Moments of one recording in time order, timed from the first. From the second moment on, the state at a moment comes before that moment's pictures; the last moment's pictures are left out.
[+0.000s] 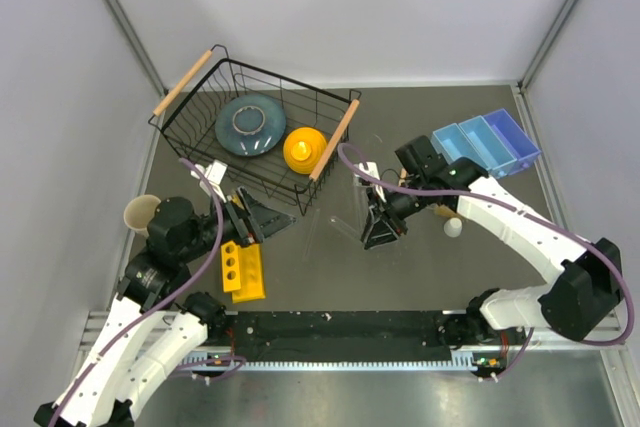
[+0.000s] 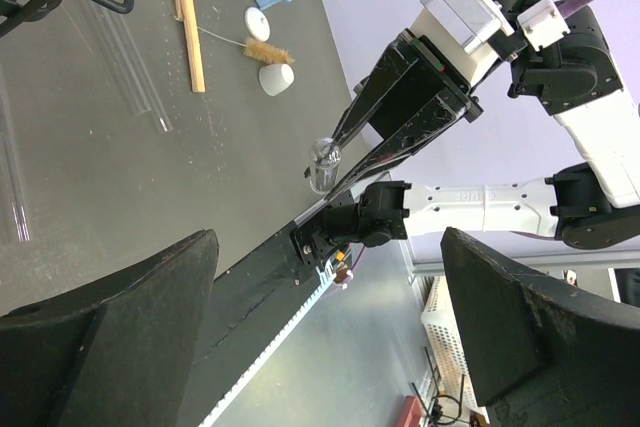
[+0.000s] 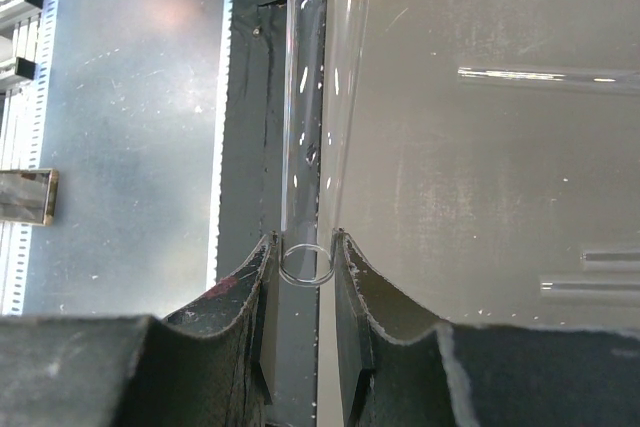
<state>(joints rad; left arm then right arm) -0.46 0.51 0.76 -0.46 0.47 -0.94 0.63 1.31 1.11 -0.85 -0.97 -0.45</state>
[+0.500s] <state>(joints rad) -0.46 0.50 0.76 -0.46 0.47 -0.95 0.64 1.32 1.12 -0.85 -0.99 -0.45</state>
